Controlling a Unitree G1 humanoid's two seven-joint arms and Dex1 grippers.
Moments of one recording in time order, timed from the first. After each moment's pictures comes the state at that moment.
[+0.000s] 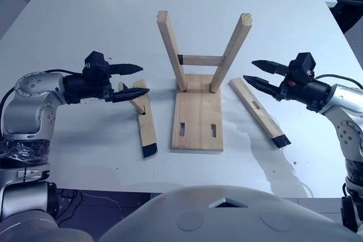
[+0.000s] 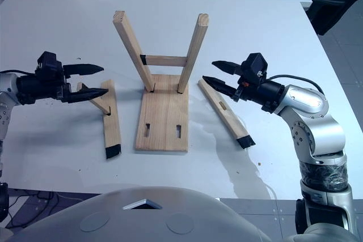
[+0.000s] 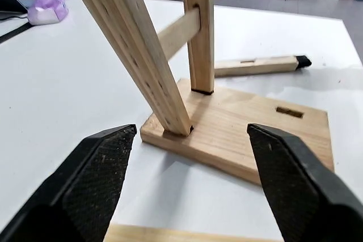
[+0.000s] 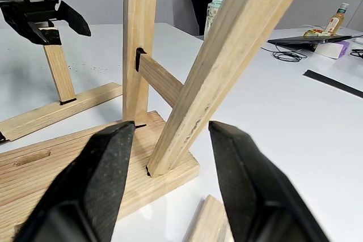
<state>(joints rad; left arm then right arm) -0.17 0.84 0.14 -0.04 -0.61 0.38 -1.29 -0.03 -0.67 -0.12 -0.39 0.55 0.45 0.87</state>
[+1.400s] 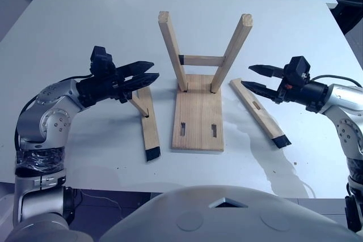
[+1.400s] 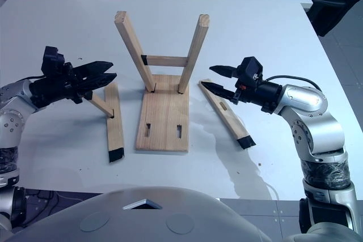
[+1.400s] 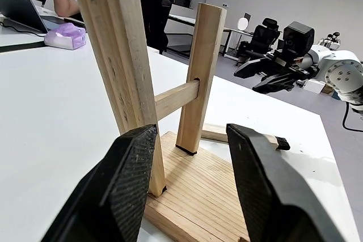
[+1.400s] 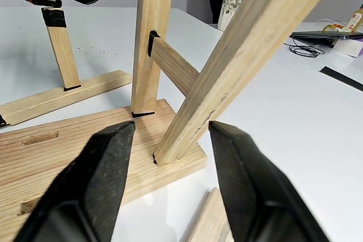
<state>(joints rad) -0.12 0.71 0.18 -0.15 -0.82 0.59 -1.08 -0.05 -0.71 -0.08 -0.37 0.51 0.43 0.92</state>
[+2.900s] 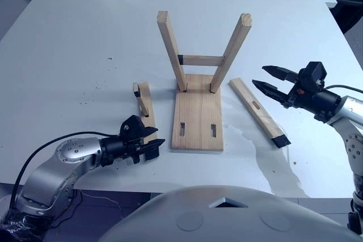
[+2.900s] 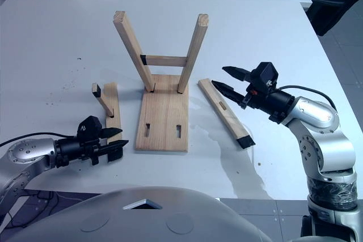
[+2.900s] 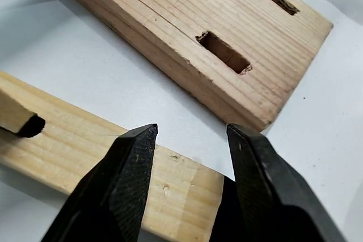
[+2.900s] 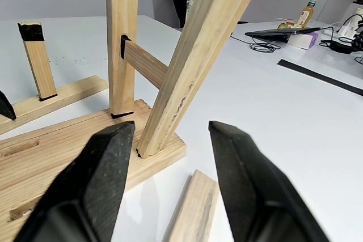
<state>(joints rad) 0.41 0.87 0.01 -0.56 -0.52 0.59 -0.79 0.11 -0.67 -0.19 -0.48 0.55 0.43 0.80</state>
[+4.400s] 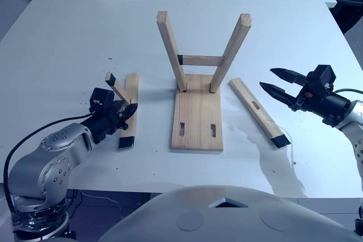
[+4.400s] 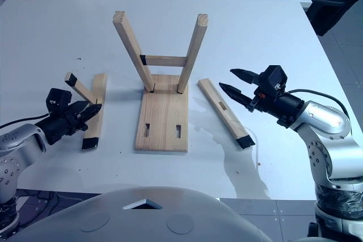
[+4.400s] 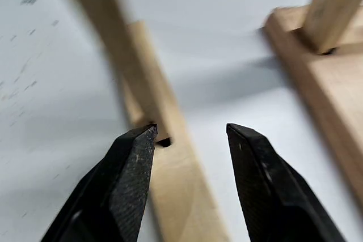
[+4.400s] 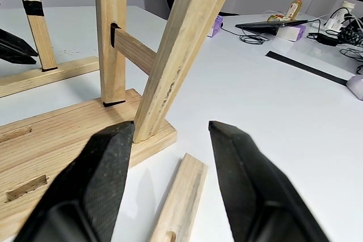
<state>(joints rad) 0.25 0.56 0.34 -0.70 -0.67 1.15 -0.20 0.16 -0.71 -0.25 -0.50 0.55 0.44 0.81</state>
